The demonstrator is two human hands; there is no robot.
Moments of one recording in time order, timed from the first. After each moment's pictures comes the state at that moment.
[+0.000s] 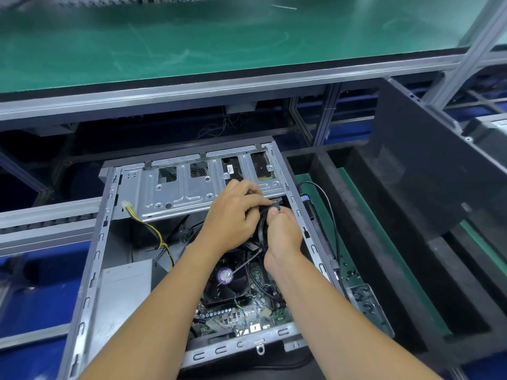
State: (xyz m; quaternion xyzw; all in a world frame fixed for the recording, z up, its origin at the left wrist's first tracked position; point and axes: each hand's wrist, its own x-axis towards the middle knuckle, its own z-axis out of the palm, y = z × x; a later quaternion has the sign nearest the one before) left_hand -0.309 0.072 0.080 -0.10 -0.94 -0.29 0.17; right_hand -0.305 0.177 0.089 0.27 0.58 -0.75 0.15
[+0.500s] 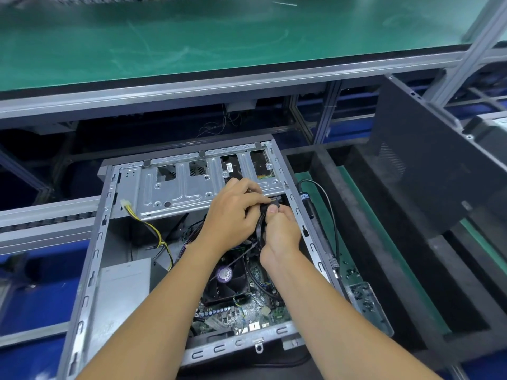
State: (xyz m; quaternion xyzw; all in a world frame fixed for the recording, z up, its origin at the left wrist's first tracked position) left_hand -0.310 0.075 0.078 -0.09 -0.94 -0.29 0.17; right_hand -0.307 0.173 0.086 0.30 0.52 -0.79 0.14
